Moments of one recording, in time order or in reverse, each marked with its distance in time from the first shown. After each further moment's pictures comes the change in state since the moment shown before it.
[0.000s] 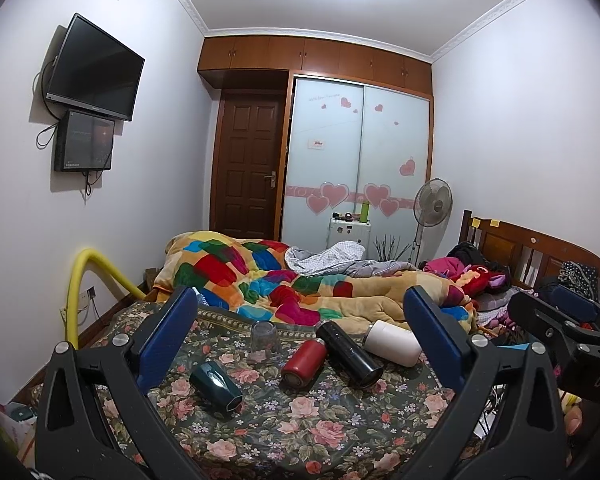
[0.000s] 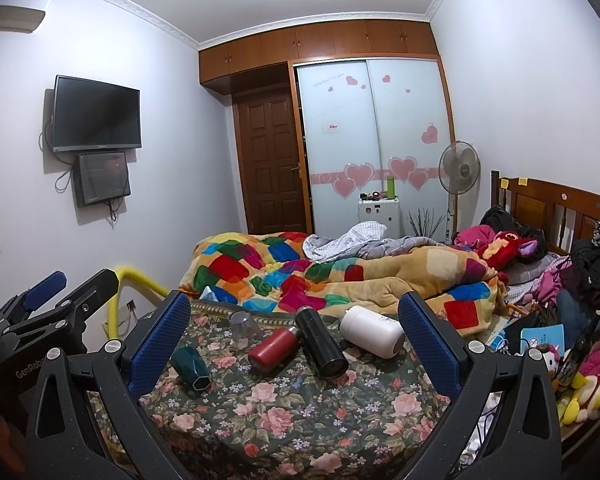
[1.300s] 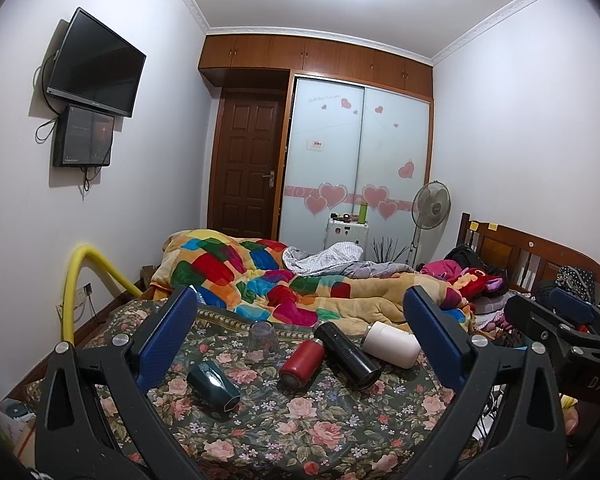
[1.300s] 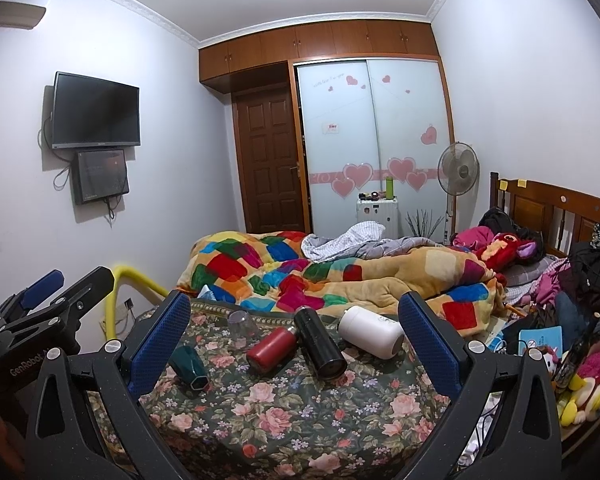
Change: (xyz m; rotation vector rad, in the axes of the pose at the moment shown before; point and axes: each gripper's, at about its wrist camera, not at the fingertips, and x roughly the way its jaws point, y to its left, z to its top) left arm 0.001 -0.001 -0.001 -0.008 0.002 0.000; right arm 0.000 -0.004 0.001 -0.007 0.004 -0.003
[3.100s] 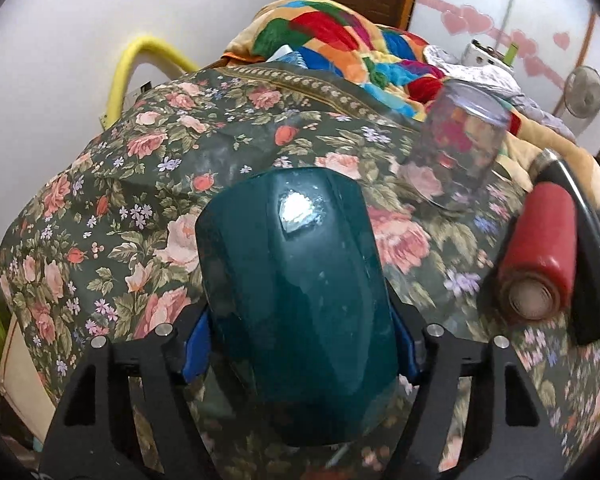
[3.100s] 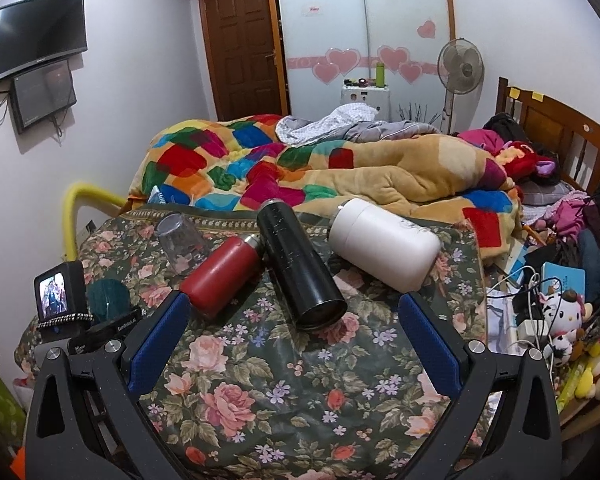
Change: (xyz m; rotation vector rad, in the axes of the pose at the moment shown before) left arm 0.303 0.124 -0.217 -0.226 0.731 0.359; right arm 0.185 -0.025 -0.061 0.021 0.398 -0.083
